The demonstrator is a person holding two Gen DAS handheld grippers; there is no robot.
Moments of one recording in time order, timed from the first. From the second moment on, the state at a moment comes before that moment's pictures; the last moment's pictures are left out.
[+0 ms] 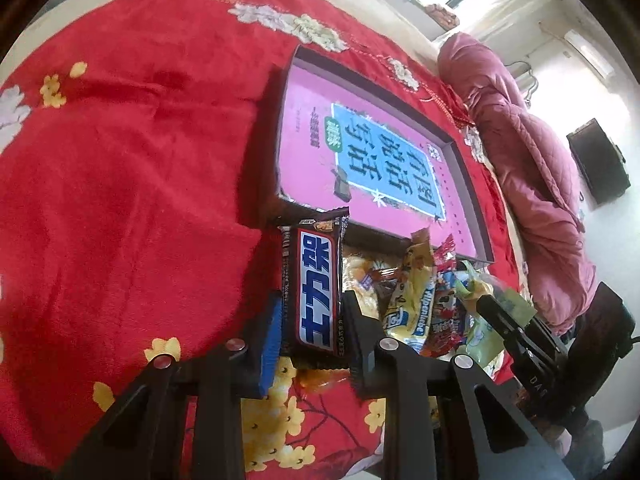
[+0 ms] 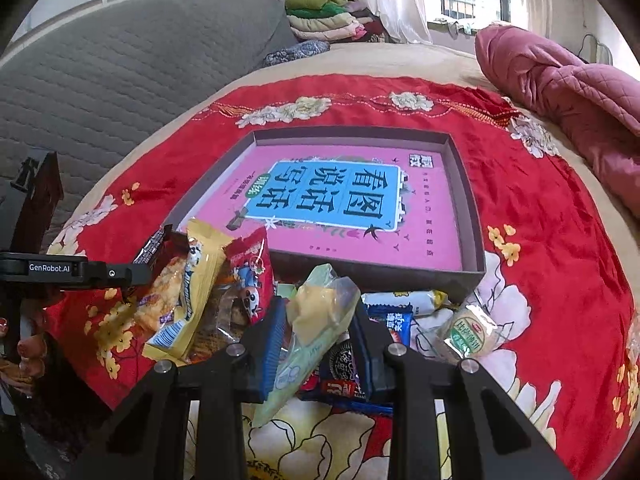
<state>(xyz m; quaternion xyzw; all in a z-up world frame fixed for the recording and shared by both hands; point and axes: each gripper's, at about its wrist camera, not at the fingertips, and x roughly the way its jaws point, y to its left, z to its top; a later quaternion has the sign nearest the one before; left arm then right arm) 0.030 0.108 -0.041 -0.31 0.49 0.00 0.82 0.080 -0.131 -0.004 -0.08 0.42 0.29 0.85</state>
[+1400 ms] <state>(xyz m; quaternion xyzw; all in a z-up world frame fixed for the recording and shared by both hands) 0.125 0.085 -0.025 -0.20 0.48 0.05 0.85 0.161 -0.129 -0.011 -0.04 0.38 0.22 0.90</state>
